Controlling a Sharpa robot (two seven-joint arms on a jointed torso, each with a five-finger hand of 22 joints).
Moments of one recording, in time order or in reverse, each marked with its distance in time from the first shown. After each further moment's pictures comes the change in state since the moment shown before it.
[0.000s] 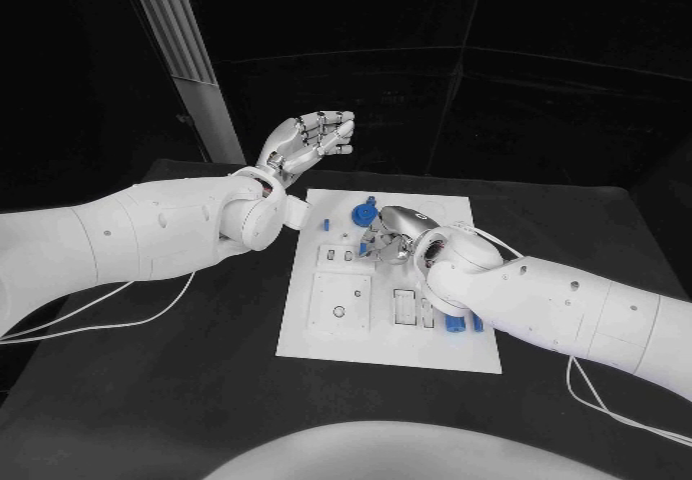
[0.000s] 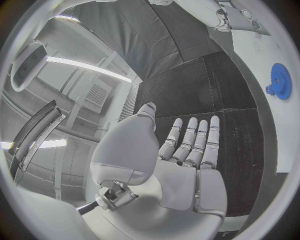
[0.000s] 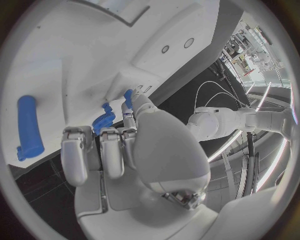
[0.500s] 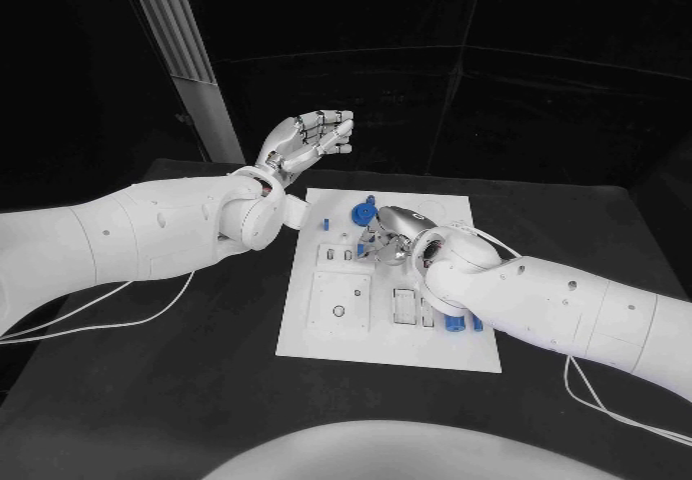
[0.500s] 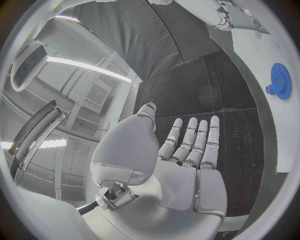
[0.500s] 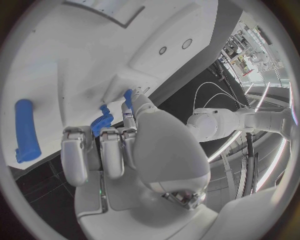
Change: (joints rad) left arm 0.000 -0.001 0.000 0.000 0.000 0.000 0.000; left_hand 0.000 0.000 0.000 0.000 0.000 0.000 0.000 0.000 0.000 0.000 0.000 0.000 0.000 0.000 0.000 0.000 0.000 0.000 0.000 0.000 0.000 0.000; right arm -0.002 0.004 0.000 0.001 -0.002 0.011 0.004; right_hand 0.000 0.000 -0.005 -0.003 0.000 -0.001 0.000 -0.001 0.001 0.004 0.004 0.000 0.000 0.000 0.000 0.000 0.000 0.000 0.000 0.000 0.000 0.000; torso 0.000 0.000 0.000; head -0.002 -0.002
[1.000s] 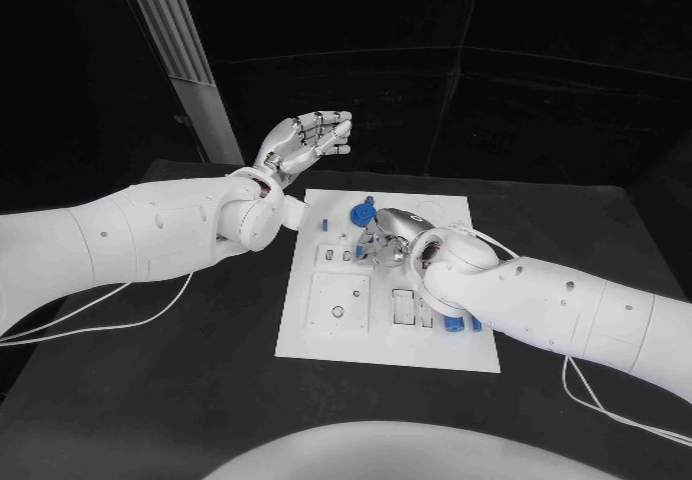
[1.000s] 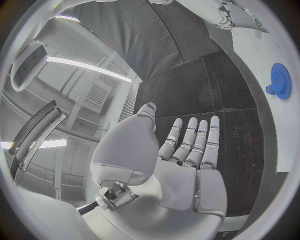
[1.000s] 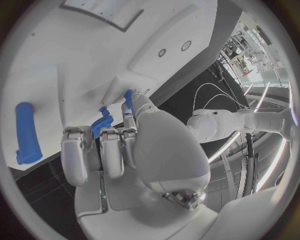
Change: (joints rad) left arm 0.000 -0.001 0.000 0.001 0.000 0.000 0.000; left_hand 0.000 0.000 0.000 0.000 0.000 0.000 0.000 0.000 0.000 0.000 0.000 0.000 0.000 0.000 0.000 0.000 0.000 0.000 0.000 0.000 0.000 0.000; right arm -0.002 0.001 0.001 -0.001 -0.004 0.011 0.001; right_hand -0.008 -0.008 -0.004 -0.010 0.000 -0.007 0.006 -0.015 -0.004 0.000 0.007 0.000 0.000 0.000 0.007 0.000 0.000 0.000 0.000 0.007 0.000 0.000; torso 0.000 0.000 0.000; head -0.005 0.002
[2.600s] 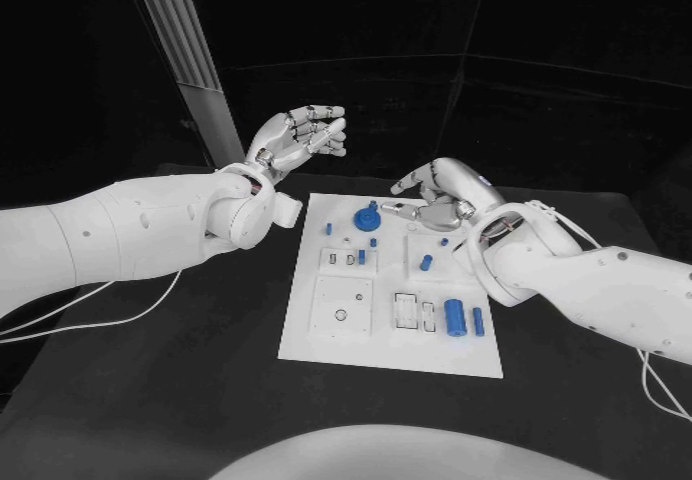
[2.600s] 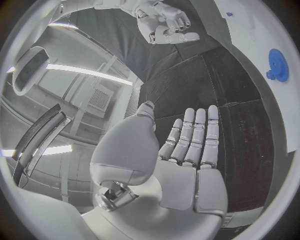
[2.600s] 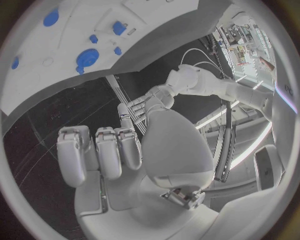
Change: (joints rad) left arm 0.027 -0.060 0.000 0.044 -0.052 -0.028 0.000; left_hand 0.004 -0.004 -0.069 0.000 0.004 -0.054 -0.004 0.076 0.001 0.228 -0.054 0.109 0.028 0.260 -0.069 0.117 0.036 0.073 0.162 -0.007 0.142 0.061; right arm 0.105 -0.253 0.002 0.244 0.156 -0.298 0.212; right_hand -0.181 -0.066 -0.064 0.150 0.019 -0.102 0.052 0.013 0.007 -0.004 0.056 0.000 0.000 0.002 0.052 0.000 0.000 0.000 0.003 0.050 0.000 0.000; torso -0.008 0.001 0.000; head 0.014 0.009
